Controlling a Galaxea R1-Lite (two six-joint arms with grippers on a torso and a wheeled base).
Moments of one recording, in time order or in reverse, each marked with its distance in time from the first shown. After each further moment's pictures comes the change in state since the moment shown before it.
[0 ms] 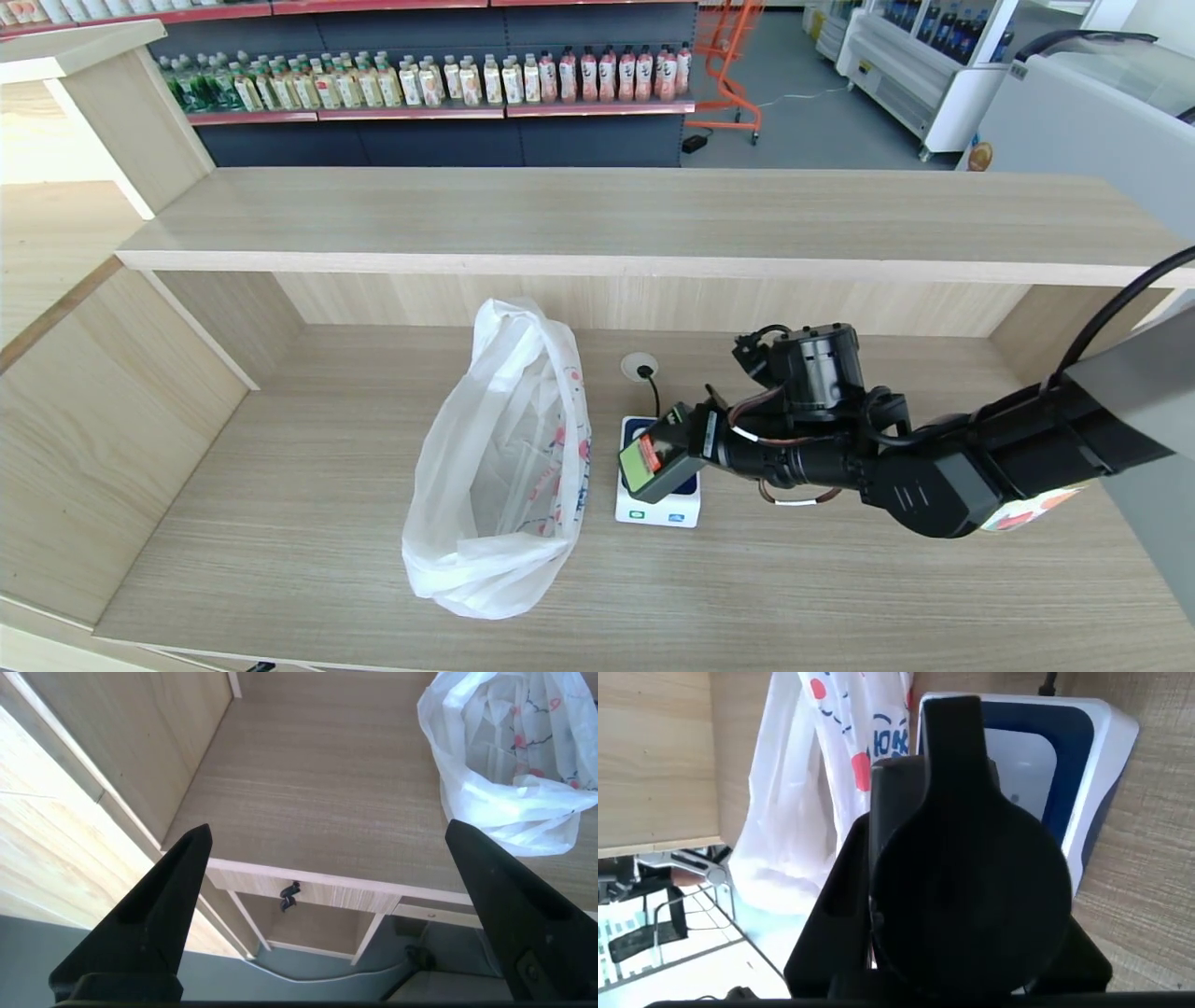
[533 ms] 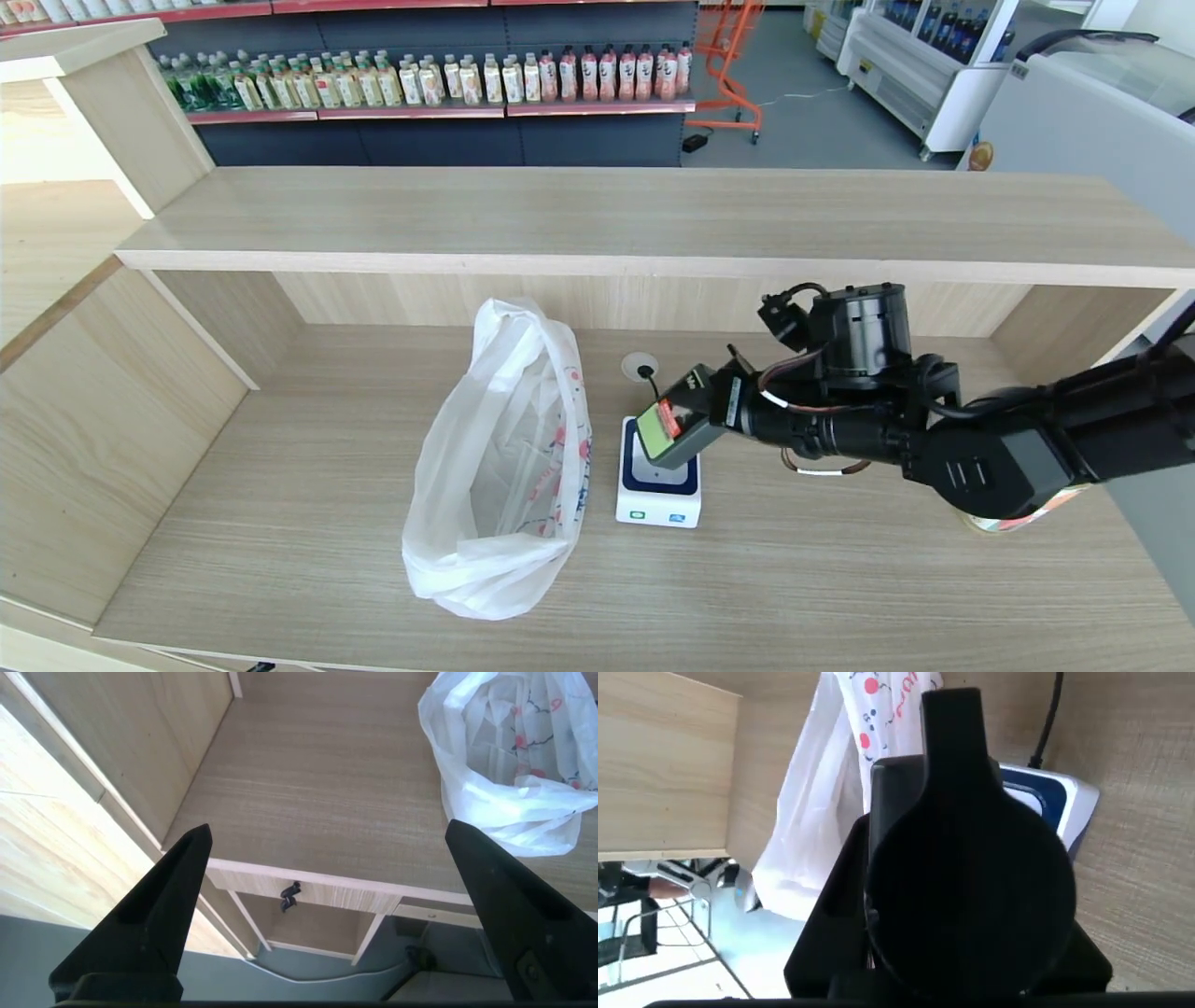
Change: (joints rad) left arm 0.000 0.000 0.000 0.000 0.000 0.000; right arm -0.018 -0.138 0.003 0.014 -0.017 -0.077
